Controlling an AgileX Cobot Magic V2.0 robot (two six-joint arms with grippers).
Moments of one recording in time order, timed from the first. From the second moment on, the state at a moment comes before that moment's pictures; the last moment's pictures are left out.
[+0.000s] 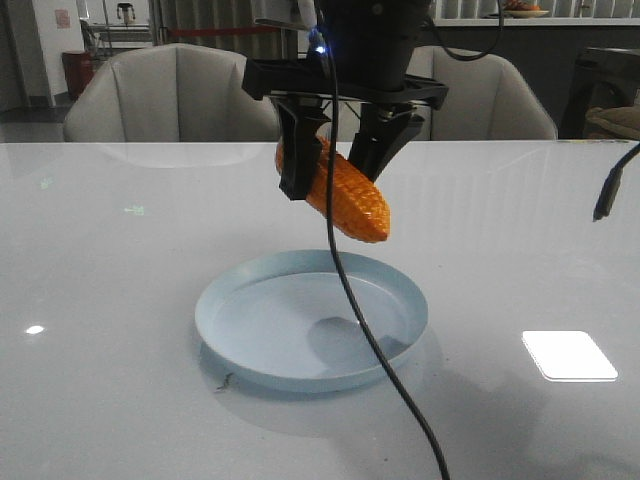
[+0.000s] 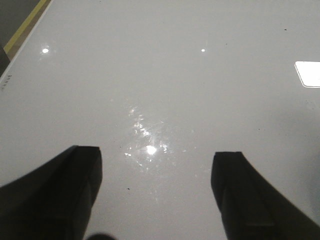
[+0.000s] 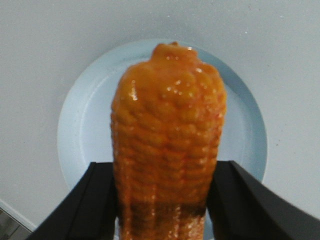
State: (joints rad) left arm 0.01 0.86 -0.68 -0.01 0.40 0.04; right arm 0.54 1.97 -1.72 0.16 1.05 -0.03
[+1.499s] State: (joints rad) left arm 0.01 0.86 -0.68 -0.03 0.40 0.04; right arm 0.24 1.53 -1.79 0.06 1.18 0.01
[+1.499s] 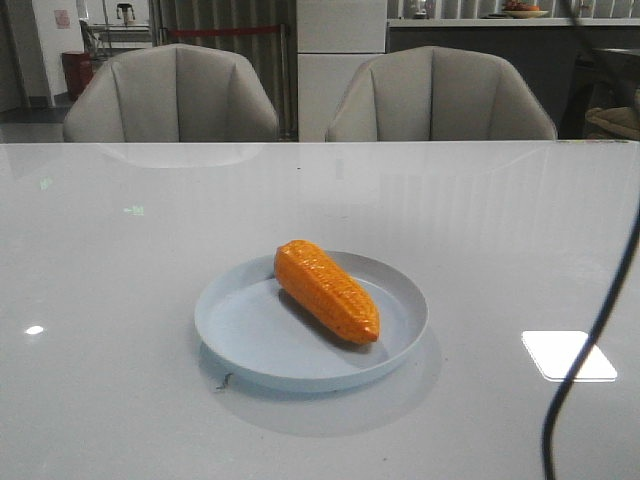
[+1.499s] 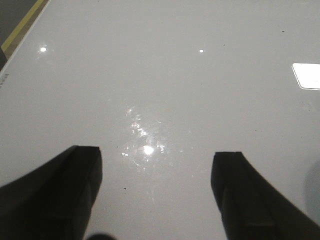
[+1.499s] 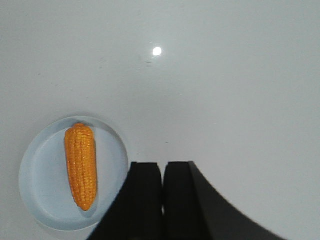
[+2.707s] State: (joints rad) left arm 0.01 0.86 -0.68 -0.03 0.40 0.04; right arm 0.08 0.66 -0.83 0.09 1.01 0.01
